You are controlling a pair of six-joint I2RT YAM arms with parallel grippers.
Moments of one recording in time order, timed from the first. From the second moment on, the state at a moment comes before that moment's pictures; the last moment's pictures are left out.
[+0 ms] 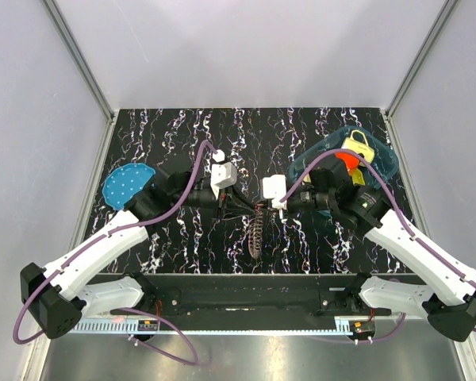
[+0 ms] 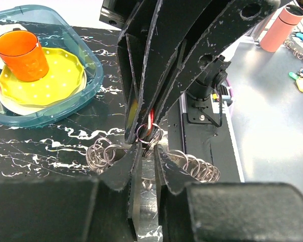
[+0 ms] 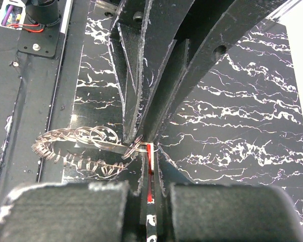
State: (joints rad) left arm -0.73 1.09 0.99 -0.14 0.86 0.06; right arm 0.78 1.08 1.19 -0.57 -0.60 -0.67
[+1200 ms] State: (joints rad) left arm -0.73 1.11 1.03 -0.20 0.86 0.08; right arm 0.78 1.05 1.14 -0.54 -0.60 -0.73
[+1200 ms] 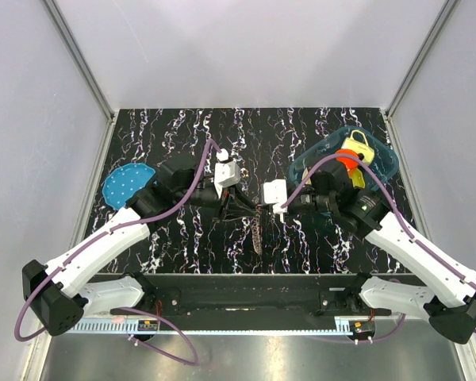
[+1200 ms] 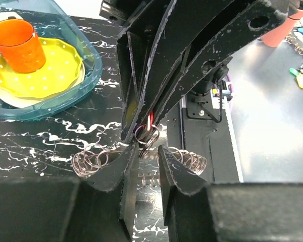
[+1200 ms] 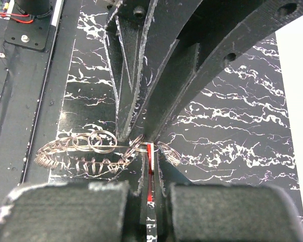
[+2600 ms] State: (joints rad) left arm -0.73 1.11 1.00 -0.12 0.77 -0.11; right arm 0.78 1.01 1.09 -0.46 -0.56 -0.58
